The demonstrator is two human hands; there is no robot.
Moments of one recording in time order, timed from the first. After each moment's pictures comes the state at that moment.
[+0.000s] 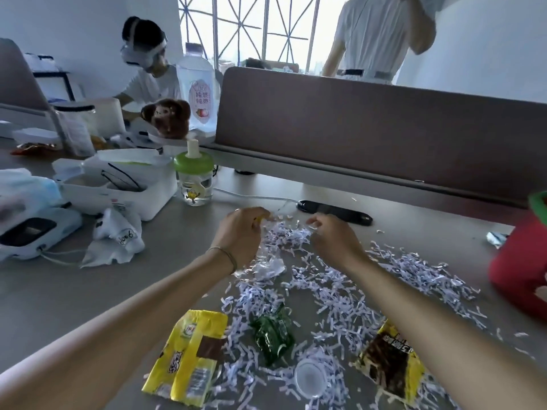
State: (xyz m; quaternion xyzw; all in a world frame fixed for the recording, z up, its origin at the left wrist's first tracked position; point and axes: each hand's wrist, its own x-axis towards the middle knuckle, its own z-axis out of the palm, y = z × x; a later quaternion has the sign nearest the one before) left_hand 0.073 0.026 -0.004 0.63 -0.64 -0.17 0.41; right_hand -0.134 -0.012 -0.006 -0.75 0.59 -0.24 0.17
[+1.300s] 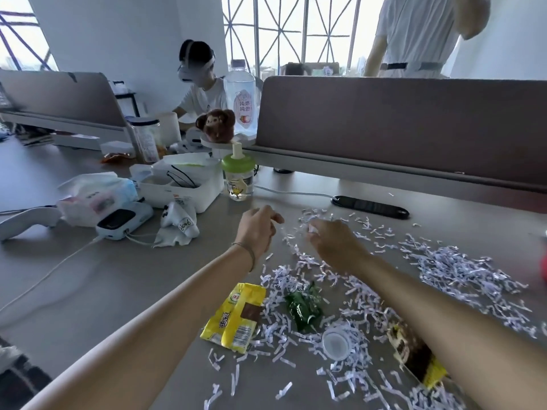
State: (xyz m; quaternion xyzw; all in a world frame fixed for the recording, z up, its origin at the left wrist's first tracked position) left_hand 0.082 0.074 0.011 0.60 -0.38 -0.42 0.57; right_hand -0.093 0.020 -0.016 -0.86 0.47 -0.19 0.09
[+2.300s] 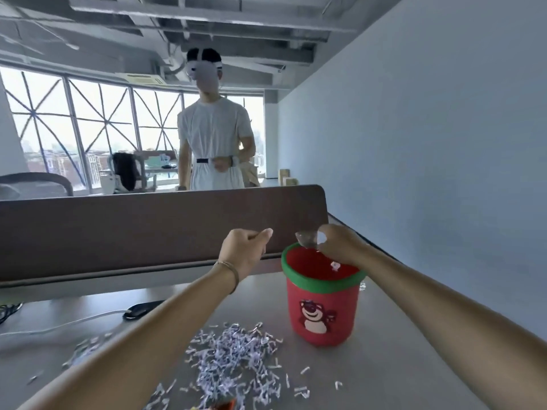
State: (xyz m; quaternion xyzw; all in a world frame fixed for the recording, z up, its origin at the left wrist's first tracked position) left_hand -0.293 -0.007 0.147 0.44 -0.71 -0.31 0.46; right_hand -0.517 0.032 0.159 -0.62 0.75 -0.23 0.02
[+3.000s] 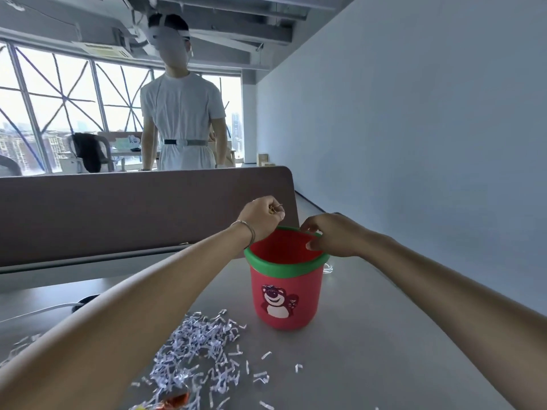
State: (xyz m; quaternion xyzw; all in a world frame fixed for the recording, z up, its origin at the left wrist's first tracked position) left_hand -0.399 -0.035 0.160 0.39 -0.83 -0.23 0.33; right_hand -0.563 0.079 0.169 -0.69 0.72 -0.12 0.01
